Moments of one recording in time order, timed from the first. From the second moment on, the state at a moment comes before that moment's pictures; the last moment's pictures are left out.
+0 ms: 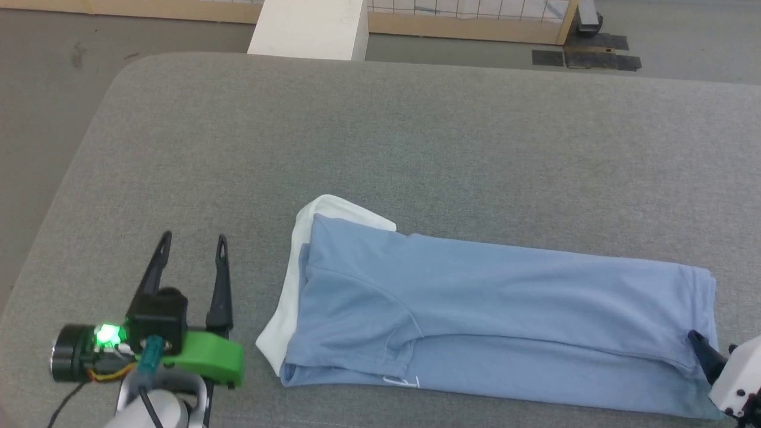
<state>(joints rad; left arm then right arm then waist) -0.23 0.66 -0.70 -0.08 -0.56 0.59 -0.26 -0.03 -0.18 -0.38 0.17 0.37 0.13 0.61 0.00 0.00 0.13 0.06</state>
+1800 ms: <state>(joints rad) -0.13 0.49 -0.49 0.03 -0.34 0.36 -0.26 0.00 -0.35 -0.41 0.16 0.40 0.13 0.59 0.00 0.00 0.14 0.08</state>
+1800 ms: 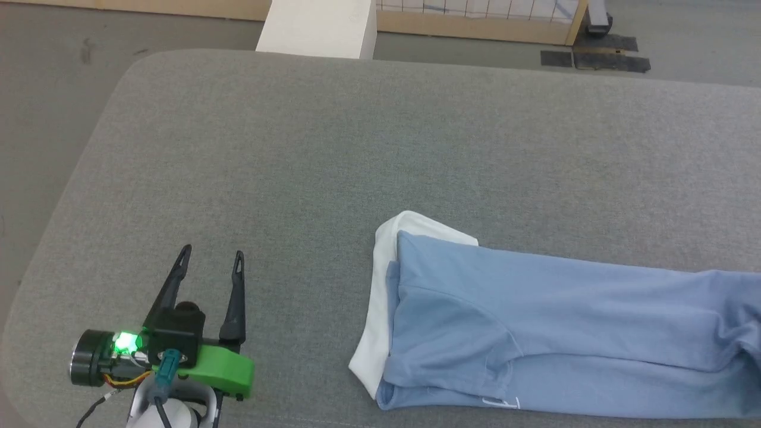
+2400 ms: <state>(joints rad) -0.12 0.48 -0.50 0.04 -0.33 0.34 -0.26 0.06 -0.18 -0.13 -0.22 0.54 0.13 0.92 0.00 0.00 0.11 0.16</state>
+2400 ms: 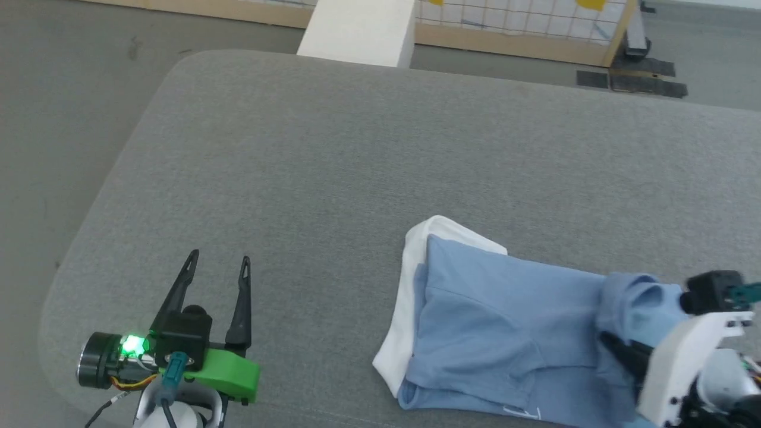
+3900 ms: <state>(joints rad) -0.14 0.39 -0.43 0.08 -0.32 0.29 -0.26 -0.37 -0.46 0.23 -0.03 0.46 0.13 0.35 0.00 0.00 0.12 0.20</state>
